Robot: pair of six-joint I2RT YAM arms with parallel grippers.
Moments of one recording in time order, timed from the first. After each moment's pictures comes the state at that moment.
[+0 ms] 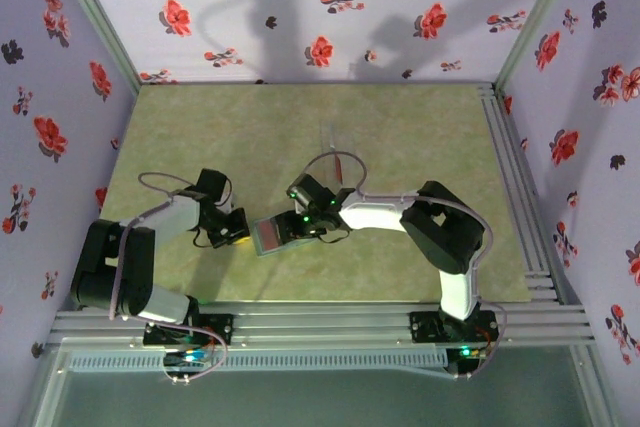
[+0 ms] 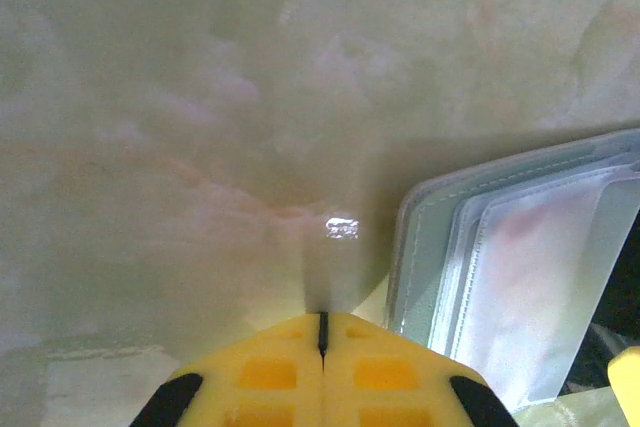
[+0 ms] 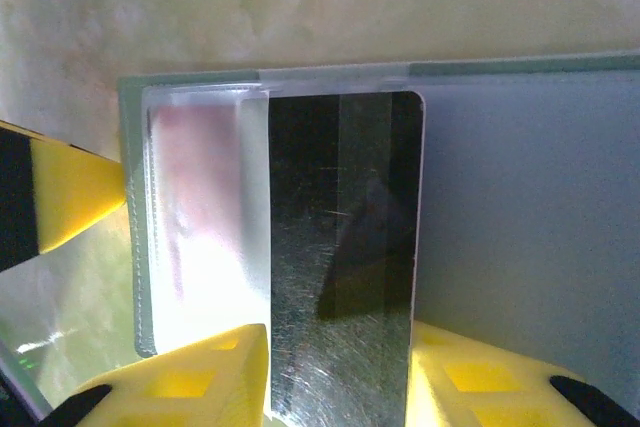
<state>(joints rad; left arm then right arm) -0.26 1.45 0.66 -0.57 0.35 -0.55 0.96 1.91 1.13 -0.22 -0.27 0.73</state>
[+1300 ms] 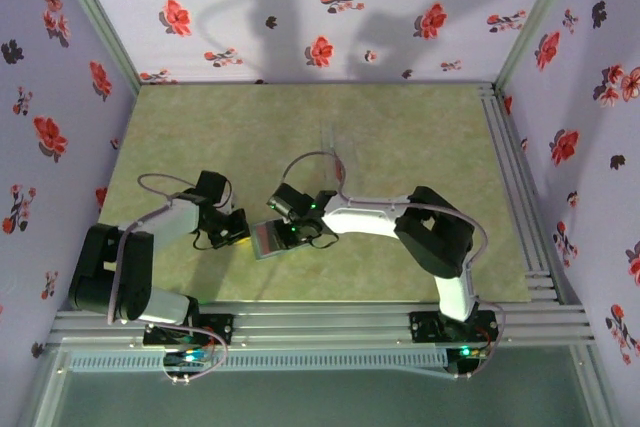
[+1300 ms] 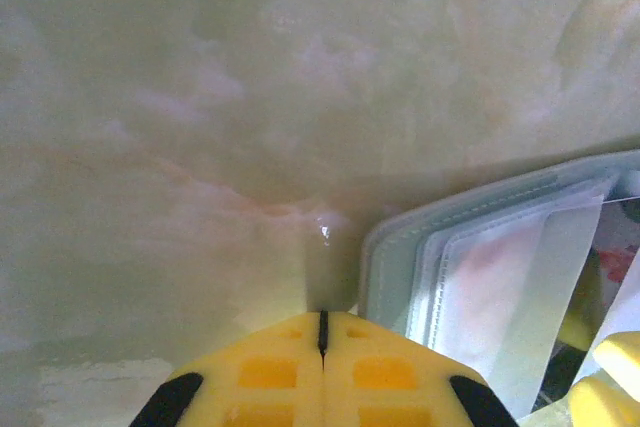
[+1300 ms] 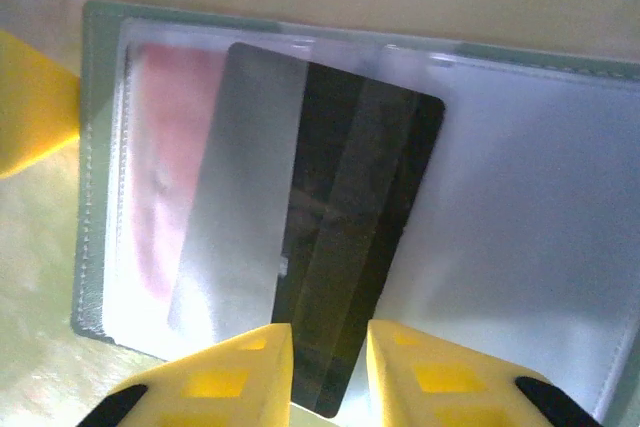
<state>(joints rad) -0.27 1.43 0.63 -0.53 0.35 -0.54 1.07 1.96 1.29 -0.46 -0.10 0.62</state>
